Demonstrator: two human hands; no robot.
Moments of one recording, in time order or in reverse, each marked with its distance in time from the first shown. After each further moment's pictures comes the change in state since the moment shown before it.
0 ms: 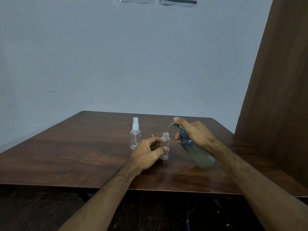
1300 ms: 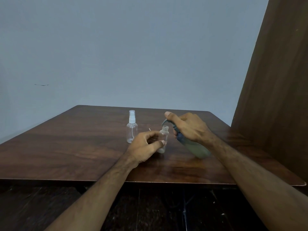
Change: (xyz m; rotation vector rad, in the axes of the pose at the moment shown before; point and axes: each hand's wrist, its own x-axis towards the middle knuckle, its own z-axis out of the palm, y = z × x) left_hand 0.002 -0.005 -0.001 0.023 -0.046 0.042; right_hand 0.005 -0.007 0.008 -0.386 0.040 -0.077
